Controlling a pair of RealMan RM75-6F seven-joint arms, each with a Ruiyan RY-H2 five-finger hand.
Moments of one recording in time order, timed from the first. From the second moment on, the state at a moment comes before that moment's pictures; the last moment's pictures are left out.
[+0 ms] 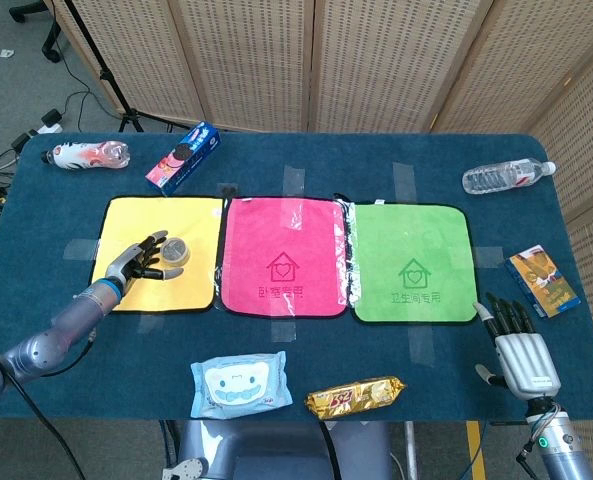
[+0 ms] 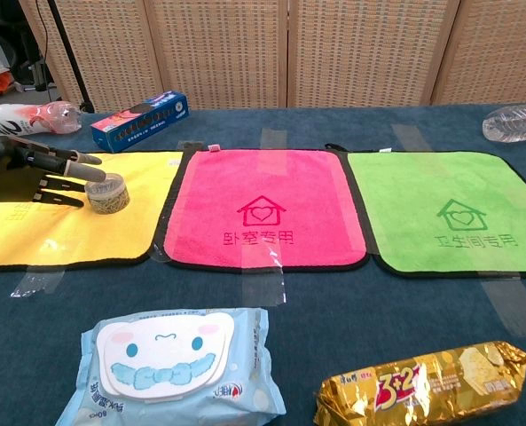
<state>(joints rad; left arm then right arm) -0.75 -1.31 -0.30 -1.36 0.59 0.31 -0.66 0.15 -1.26 0.01 -1.52 -1.51 1.34 -0.15</state>
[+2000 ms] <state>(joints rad) -0.84 -1.41 -0.33 -1.47 0.54 0.39 -0.58 0.16 -1.27 -0.01 -1.50 -1.51 1.32 -0.15</state>
